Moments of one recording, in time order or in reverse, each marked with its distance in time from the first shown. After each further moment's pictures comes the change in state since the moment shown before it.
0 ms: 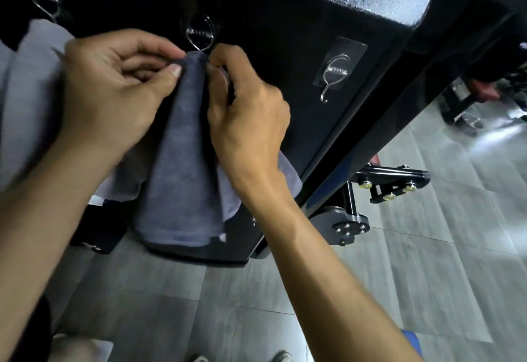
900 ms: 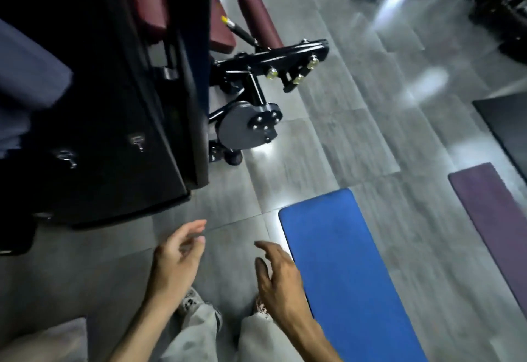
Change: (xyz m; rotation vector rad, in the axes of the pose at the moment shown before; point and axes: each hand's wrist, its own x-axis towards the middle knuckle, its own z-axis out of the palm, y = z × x) left_hand -0.385 -0.068 0.162 -0.011 -0.663 -0.710; right_hand -0.420 0.148 -0.211 -0.256 -0.473 0.999
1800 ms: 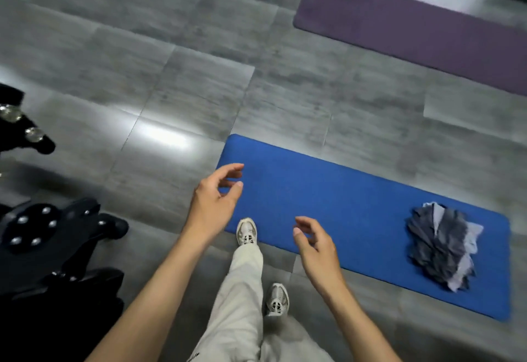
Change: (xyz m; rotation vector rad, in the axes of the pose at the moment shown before) left_hand -0.064 0.159 0.579 0.458 -0.919 0.377; right_hand -0.101 0.398 -0.235 0.888 0.676 0.829
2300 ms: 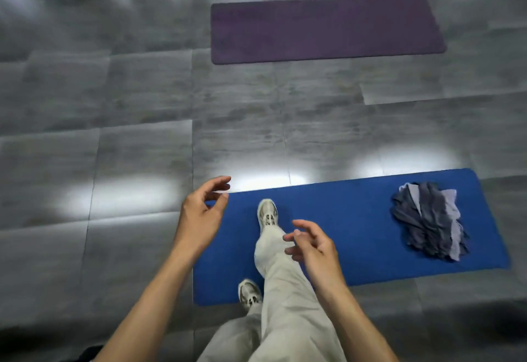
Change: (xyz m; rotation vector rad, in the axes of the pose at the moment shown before) left_hand 0.230 0.116 0.075 0.104 -0.298 0.135; right_hand 0.157 -0.110 -0.073 0.545 0.271 0.181
